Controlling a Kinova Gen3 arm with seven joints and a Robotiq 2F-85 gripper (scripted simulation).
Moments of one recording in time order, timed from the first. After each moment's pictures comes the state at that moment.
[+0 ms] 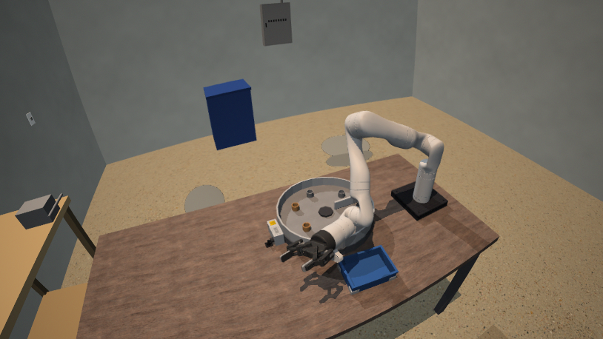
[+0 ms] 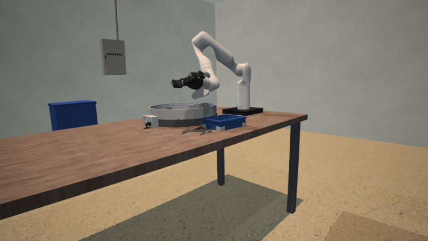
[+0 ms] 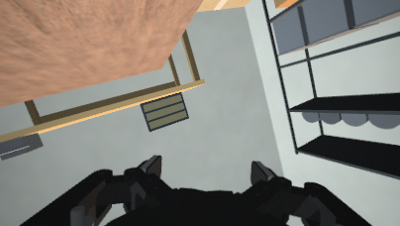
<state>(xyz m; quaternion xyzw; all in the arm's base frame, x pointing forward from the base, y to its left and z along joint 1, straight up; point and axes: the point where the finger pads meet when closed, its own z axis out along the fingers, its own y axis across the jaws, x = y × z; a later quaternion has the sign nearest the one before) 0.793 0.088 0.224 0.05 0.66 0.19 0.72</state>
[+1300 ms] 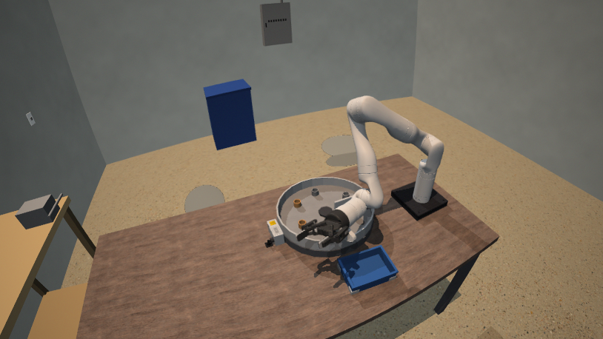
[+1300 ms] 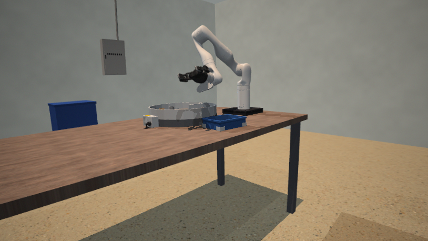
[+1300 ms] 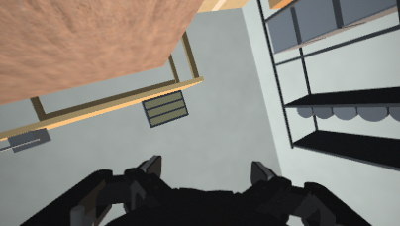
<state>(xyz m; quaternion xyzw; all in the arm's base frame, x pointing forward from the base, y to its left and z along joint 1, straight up) 0.721 0.065 0.252 0.05 0.66 0.19 0.72</state>
